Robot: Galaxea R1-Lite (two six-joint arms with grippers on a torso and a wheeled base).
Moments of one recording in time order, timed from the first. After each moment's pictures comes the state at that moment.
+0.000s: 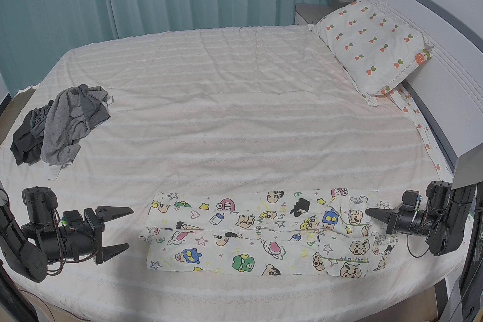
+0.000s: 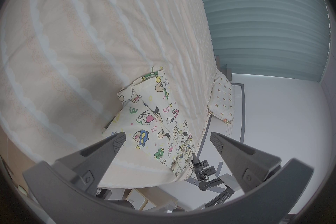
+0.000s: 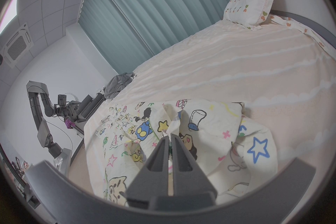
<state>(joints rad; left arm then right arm) 0.12 1.82 -0.11 -1.13 -0.71 -1.07 -0.15 2.34 -0.34 -1.55 0.84 0.08</state>
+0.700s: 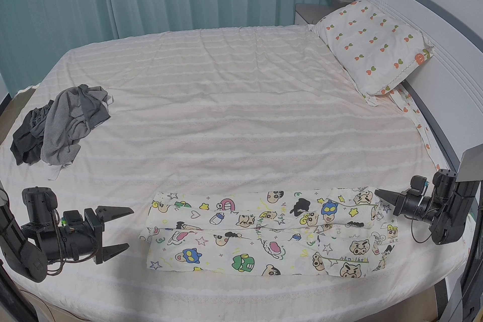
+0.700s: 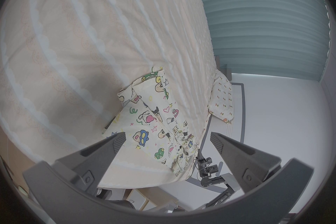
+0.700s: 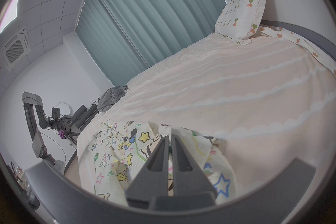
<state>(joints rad) 0.12 1.82 -0.11 -1.13 -0.71 -1.07 -0.22 2.37 -0.48 -1.55 0.83 0.17</state>
